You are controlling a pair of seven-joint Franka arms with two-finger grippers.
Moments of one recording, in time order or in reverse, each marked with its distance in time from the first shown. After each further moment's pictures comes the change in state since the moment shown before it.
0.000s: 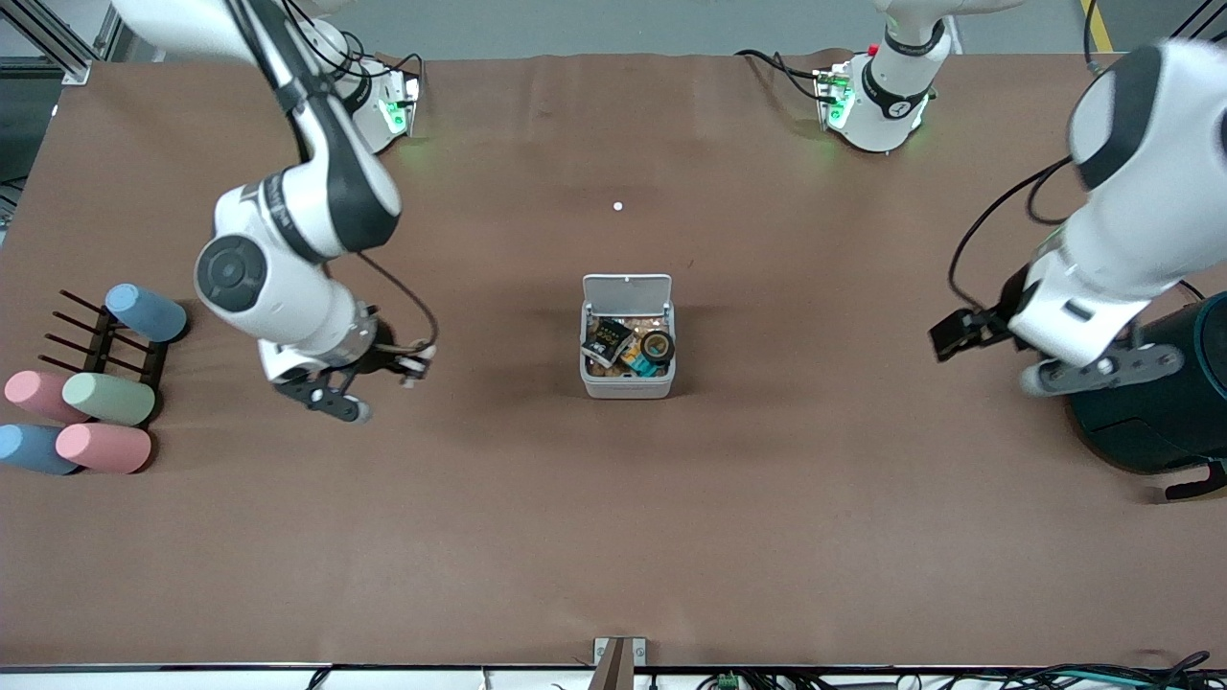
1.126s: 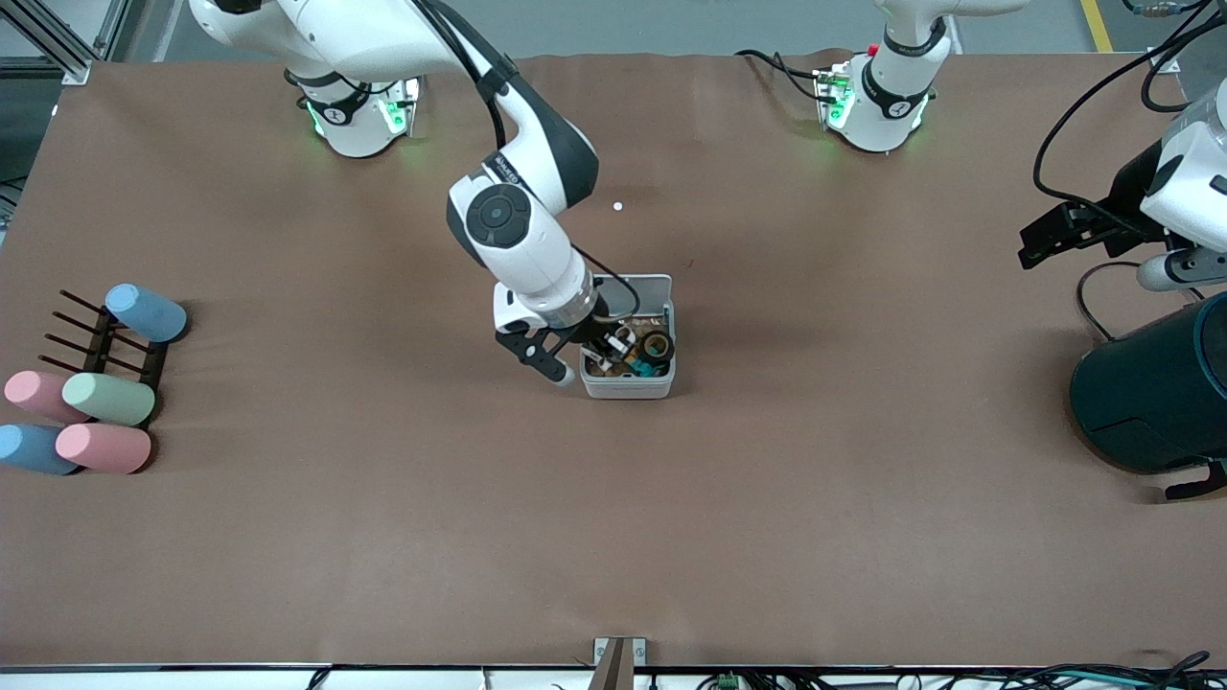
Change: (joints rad) left arm -0.112 -0.134 0.219 -0.050 -0.050 -0.124 0.119; right arm 0.314 0.237 -0.001 0.159 0.013 0.264 0.430
